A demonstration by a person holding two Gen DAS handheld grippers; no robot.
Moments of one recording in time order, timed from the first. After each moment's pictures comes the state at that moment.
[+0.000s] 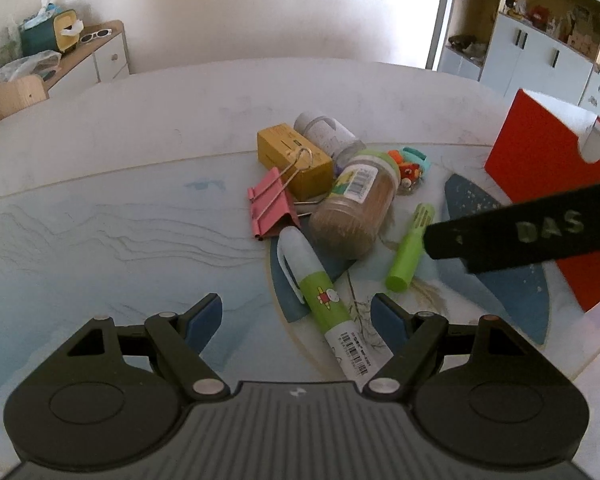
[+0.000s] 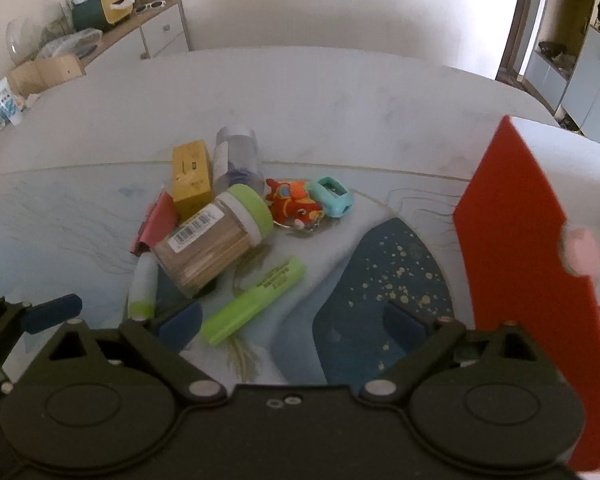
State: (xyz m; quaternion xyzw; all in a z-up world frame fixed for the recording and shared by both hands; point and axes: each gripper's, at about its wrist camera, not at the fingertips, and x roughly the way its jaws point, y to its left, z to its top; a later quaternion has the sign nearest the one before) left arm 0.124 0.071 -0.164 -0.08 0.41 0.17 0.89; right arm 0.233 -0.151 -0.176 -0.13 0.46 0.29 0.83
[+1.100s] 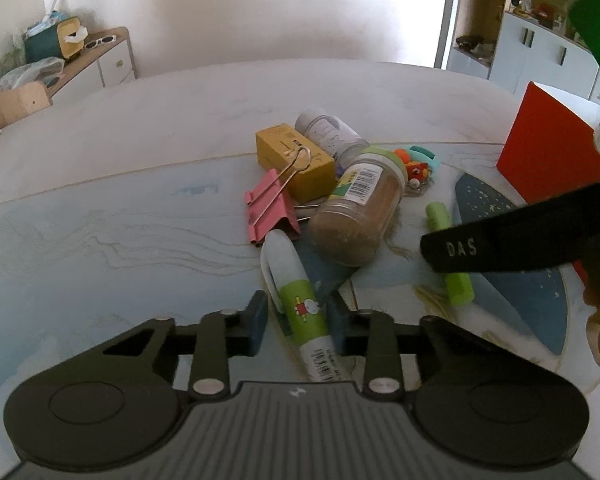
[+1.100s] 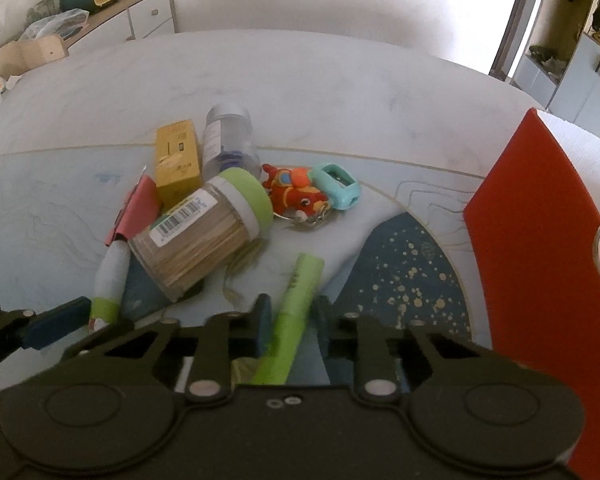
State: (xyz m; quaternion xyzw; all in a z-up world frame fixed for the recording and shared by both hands) left arm 0.134 0.069 -0.171 -0.08 0.41 0.19 0.89; right arm 0.236 -0.132 -0.201 -0.15 0.46 0.26 0.83
